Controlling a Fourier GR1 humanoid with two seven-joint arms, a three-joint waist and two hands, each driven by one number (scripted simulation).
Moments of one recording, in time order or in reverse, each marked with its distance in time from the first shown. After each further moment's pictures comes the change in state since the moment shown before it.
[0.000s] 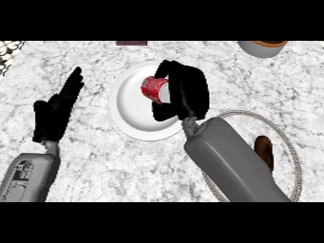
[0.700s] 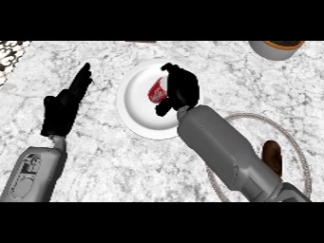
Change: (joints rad) left arm -0.047 -0.018 -0.016 0.030 -0.011 -0.020 -0.008; right arm -0.197 0.008 0.108 0.551 -0.305 -0.212 -0.042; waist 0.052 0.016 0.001
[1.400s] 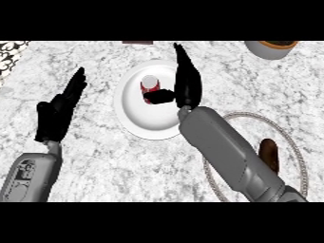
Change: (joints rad) left arm 0.044 0.009 0.014 -0.026 0.000 -0.002 -0.006; right arm 0.026 0.000 -0.063 -0.028 -0.352 -0.343 -0.286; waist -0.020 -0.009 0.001
